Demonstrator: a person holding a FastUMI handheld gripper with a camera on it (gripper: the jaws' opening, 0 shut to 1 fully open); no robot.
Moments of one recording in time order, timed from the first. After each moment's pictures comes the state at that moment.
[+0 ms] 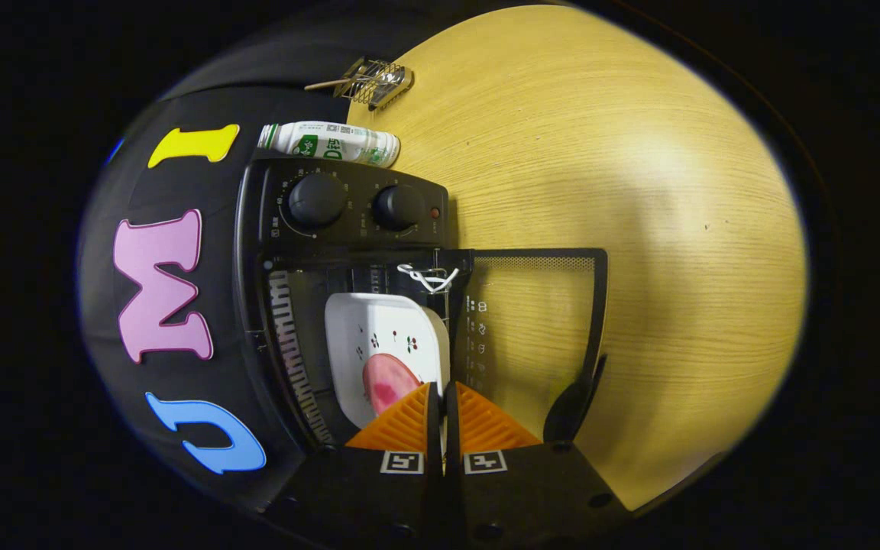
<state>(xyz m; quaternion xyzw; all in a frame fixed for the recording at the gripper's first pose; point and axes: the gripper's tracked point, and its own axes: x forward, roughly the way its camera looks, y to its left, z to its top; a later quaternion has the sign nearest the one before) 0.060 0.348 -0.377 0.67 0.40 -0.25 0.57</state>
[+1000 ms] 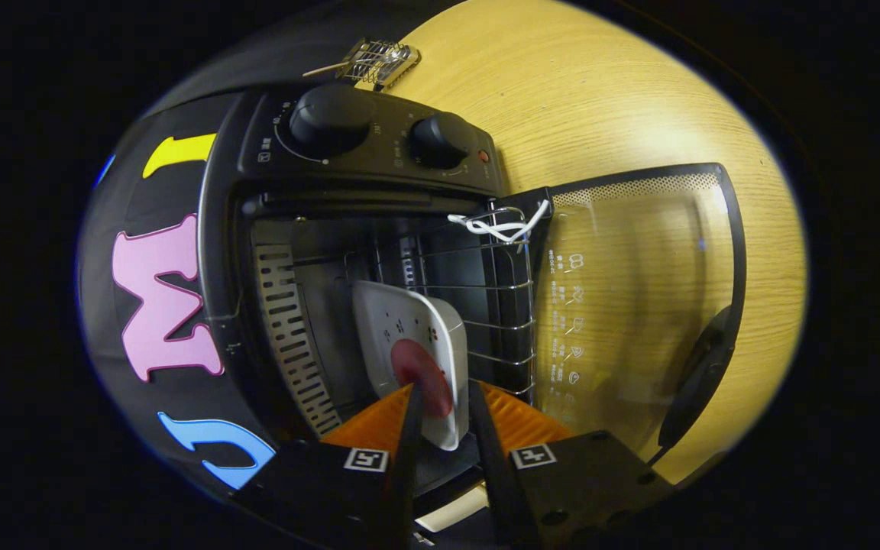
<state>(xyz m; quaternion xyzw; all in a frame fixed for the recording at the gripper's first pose) 0.117 0.387 -0.371 0.71 0.37 -0.22 0.55</state>
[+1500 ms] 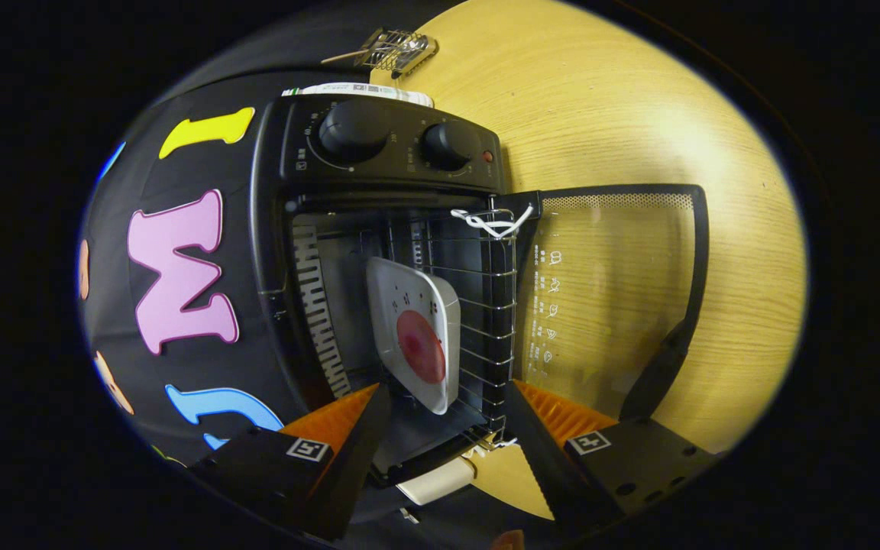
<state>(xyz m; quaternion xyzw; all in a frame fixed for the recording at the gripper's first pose) 0.083 0.383 -0.345 0.70 0.41 -0.16 0.56</state>
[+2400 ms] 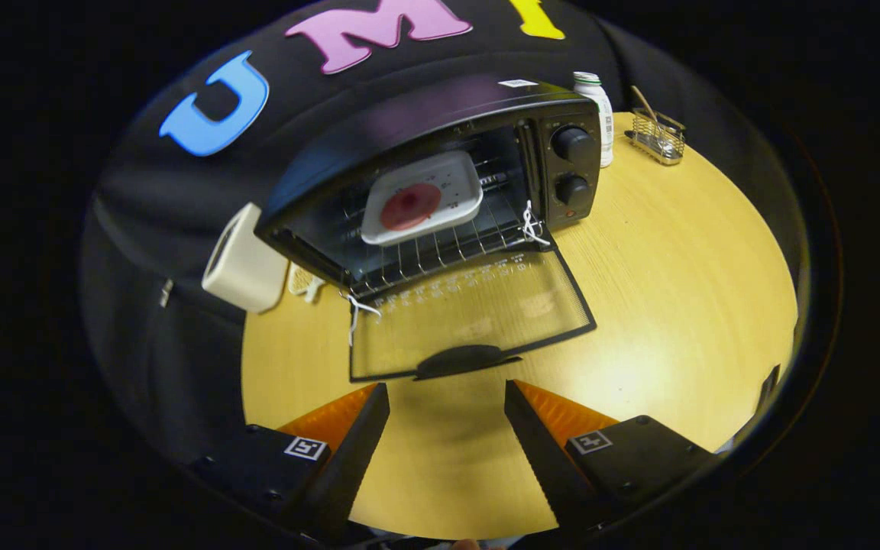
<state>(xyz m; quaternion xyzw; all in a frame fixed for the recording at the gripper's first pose) -0.067 0.351 -0.347 0.17 0.57 0.11 0.80</state>
